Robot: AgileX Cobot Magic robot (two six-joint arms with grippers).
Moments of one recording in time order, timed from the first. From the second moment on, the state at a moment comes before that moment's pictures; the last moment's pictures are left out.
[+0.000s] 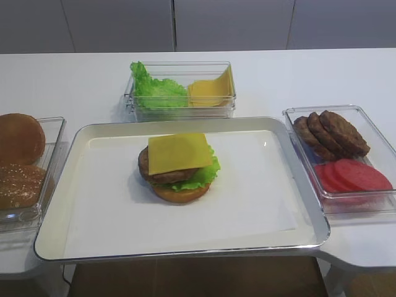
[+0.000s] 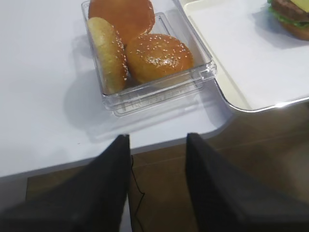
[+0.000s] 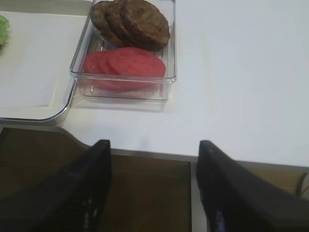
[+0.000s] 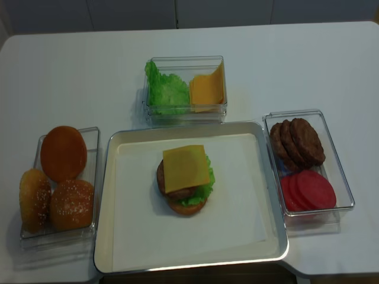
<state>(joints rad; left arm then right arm) -0.03 -0.02 -0.49 -0.02 1.18 0.07 0.03 -0.02 -0.47 0.07 1.15 -0.09</state>
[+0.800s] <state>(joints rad) -0.03 0.10 -0.53 0.02 1.20 0.07 0.03 -0.02 -0.47 0.07 1.15 -0.09</state>
